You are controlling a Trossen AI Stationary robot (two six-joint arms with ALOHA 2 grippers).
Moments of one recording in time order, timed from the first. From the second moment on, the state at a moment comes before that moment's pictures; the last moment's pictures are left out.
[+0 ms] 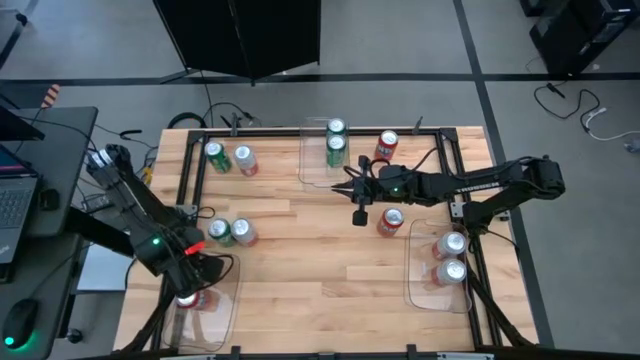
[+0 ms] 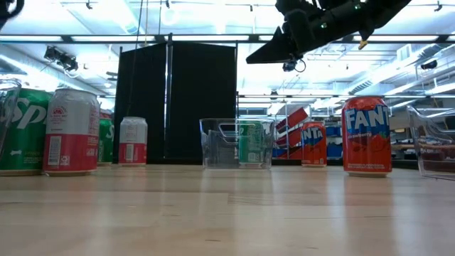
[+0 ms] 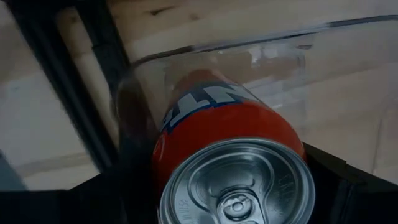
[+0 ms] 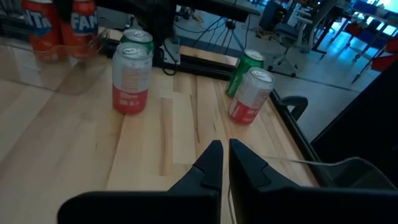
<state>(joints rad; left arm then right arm) -0.92 1.13 0.92 -1.27 -0.01 -2.24 -0.08 1.36 0.78 0.27 0.13 -0.24</state>
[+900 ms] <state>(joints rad) -0.92 1.09 0.80 -1.25 0.10 -2.25 -0.08 1.36 0.78 0.28 0.13 -0.23</state>
